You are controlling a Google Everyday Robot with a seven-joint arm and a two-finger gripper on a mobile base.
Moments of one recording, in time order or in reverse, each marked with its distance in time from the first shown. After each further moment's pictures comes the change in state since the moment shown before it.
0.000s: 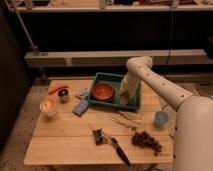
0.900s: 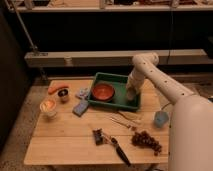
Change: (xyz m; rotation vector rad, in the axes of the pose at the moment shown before) arm 0.055 0.020 -0.011 -0.030 0.084 0.102
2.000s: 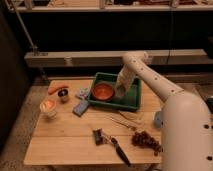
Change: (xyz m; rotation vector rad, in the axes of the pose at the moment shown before) arm -0.027 -0.060 0.005 0.074 -0.045 -0.093
